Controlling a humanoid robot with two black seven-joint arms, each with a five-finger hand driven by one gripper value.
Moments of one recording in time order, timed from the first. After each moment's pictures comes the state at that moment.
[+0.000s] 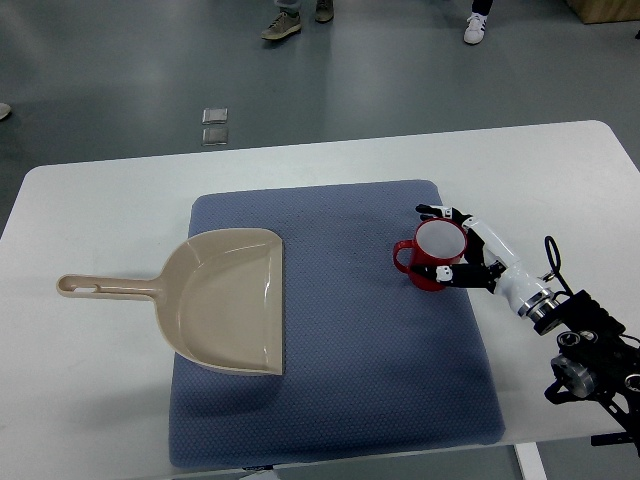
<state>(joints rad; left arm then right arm) -0.03 0.00 -0.06 -0.13 0.08 -0.03 0.09 0.32 -0.30 0.79 0.97 -0.96 0.06 0.61</state>
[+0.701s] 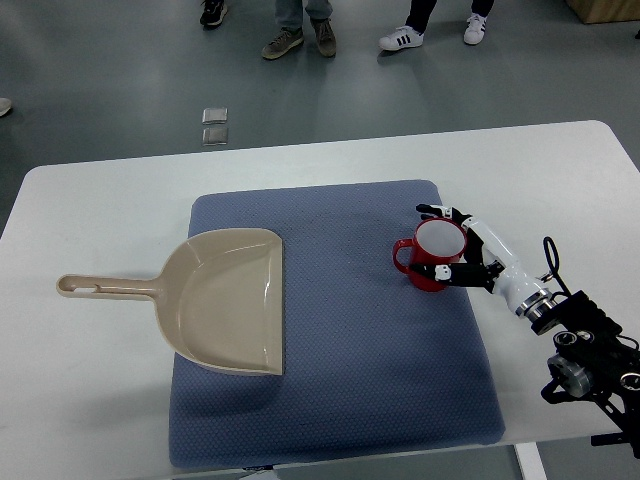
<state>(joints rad) -0.03 0.00 -0.06 -0.13 0.08 -0.03 0.09 0.33 -0.29 0.79 0.95 -0.94 0.06 0.61</state>
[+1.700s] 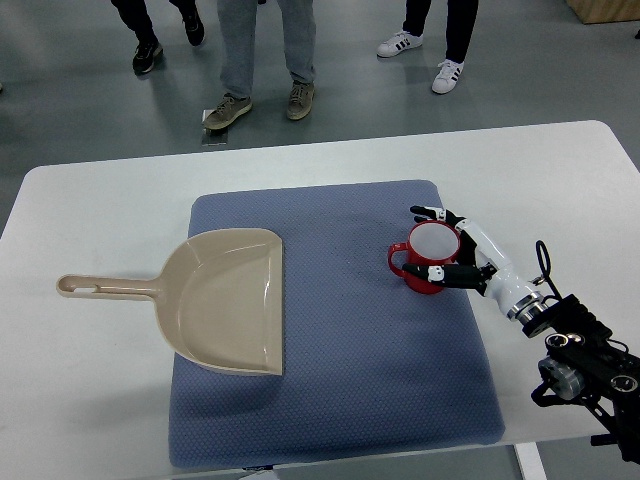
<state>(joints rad) -0.03 0.00 -0.06 -0.13 0.08 -0.03 0.09 0.32 -0.25 0.79 0.93 -0.93 0.06 0.61</state>
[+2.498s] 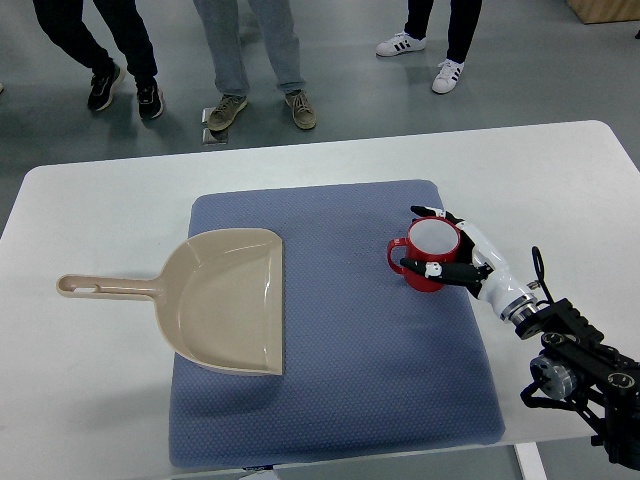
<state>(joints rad) -0.03 0.00 -0.06 -0.13 0.08 -0.03 0.09 0.32 -0.23 0.79 0.93 -0.81 0.08 0.56</state>
